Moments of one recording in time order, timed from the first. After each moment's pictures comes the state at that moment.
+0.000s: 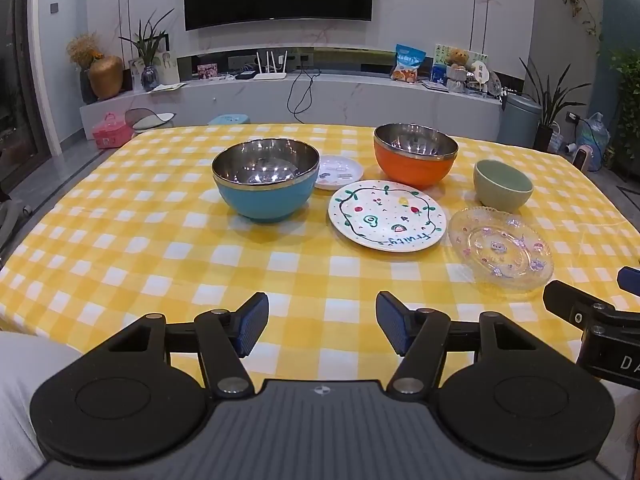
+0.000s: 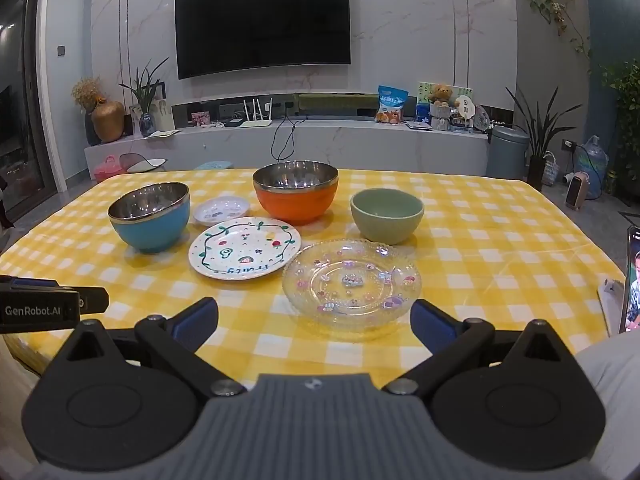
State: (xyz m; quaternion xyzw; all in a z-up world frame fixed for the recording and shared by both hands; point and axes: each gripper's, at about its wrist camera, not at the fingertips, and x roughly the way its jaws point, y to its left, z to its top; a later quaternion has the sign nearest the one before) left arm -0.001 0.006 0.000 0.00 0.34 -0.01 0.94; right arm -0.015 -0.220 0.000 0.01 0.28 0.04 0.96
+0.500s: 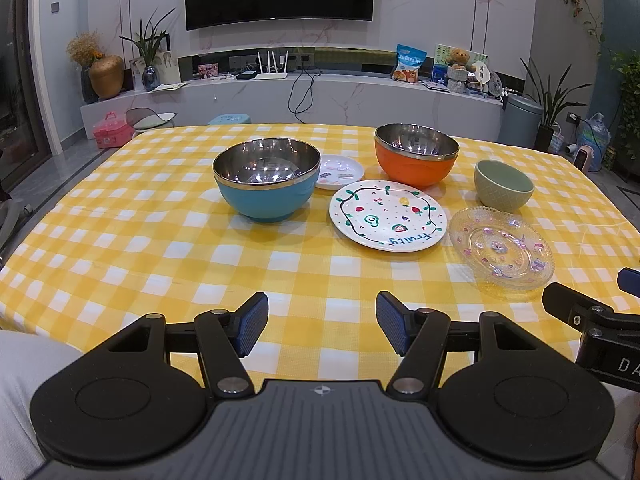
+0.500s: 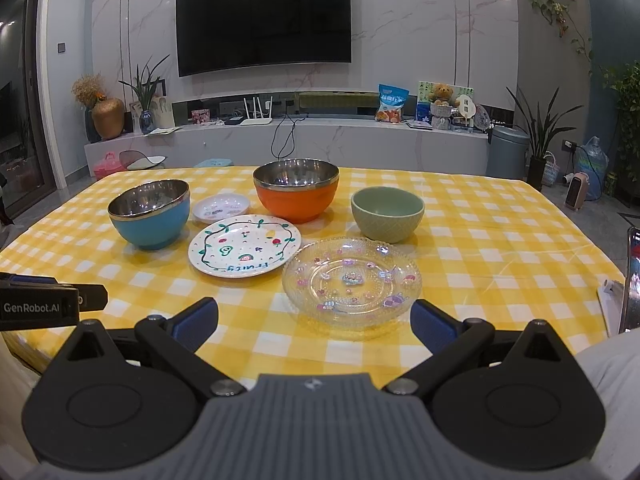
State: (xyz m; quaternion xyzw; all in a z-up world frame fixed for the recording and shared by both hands) left arm -0.001 0.007 0.000 0.00 0.34 -0.01 0.94; right arm -0.016 -0.219 0.000 0.00 0.28 0.04 0.96
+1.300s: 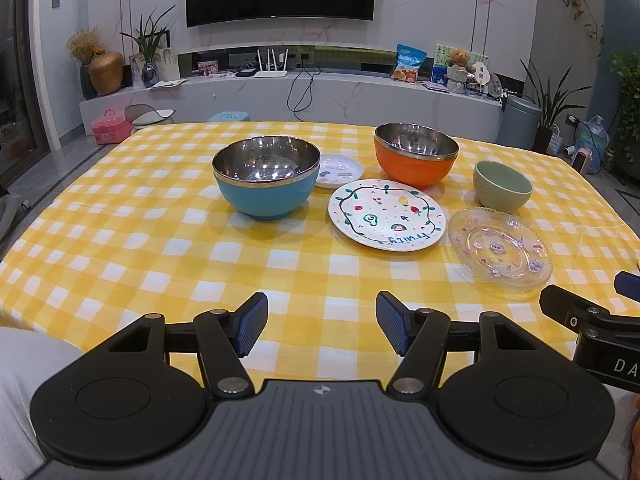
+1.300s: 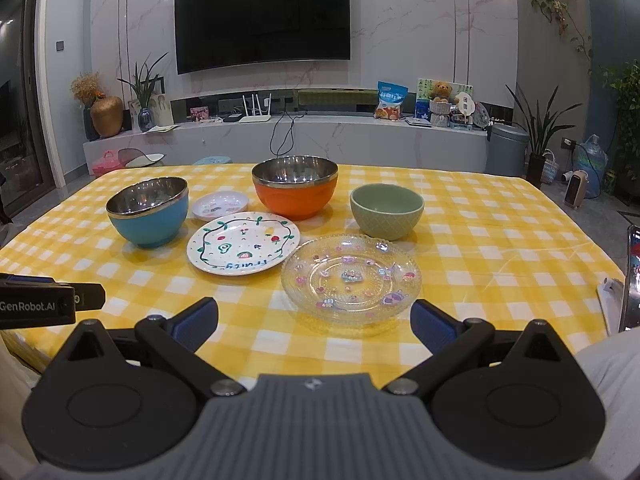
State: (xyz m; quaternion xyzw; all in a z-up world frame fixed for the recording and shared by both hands) left arm -0.001 0.008 -0.002 -0.01 0.34 -0.01 0.94; right arm -0.019 -0.224 -0.003 0.00 0.28 0.04 0.96
